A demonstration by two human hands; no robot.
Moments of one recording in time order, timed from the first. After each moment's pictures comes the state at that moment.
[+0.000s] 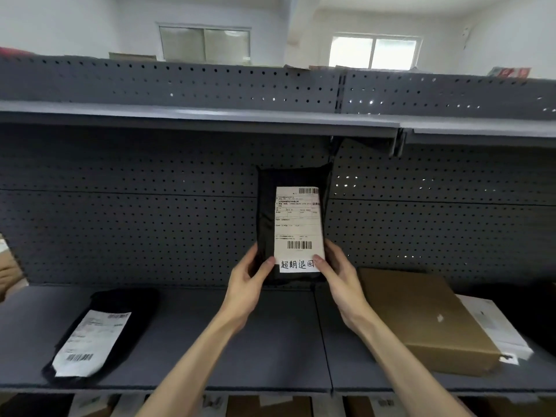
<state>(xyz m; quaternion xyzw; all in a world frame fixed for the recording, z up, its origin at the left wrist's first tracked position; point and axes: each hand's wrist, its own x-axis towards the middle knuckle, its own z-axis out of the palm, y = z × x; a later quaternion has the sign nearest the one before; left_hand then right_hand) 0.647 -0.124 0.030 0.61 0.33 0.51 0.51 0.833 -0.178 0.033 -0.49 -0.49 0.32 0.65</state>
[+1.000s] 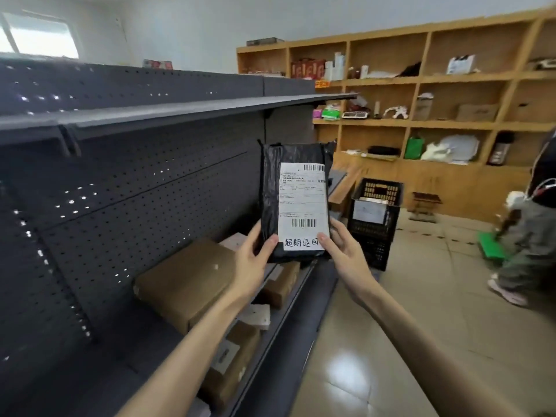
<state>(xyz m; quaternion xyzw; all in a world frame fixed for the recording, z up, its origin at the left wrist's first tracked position) 0.883 -0.319 0.056 0.73 -0.08 0.22 0.64 0.915 -0.512 0.059 -0.68 -0.18 -0.05 0.71</state>
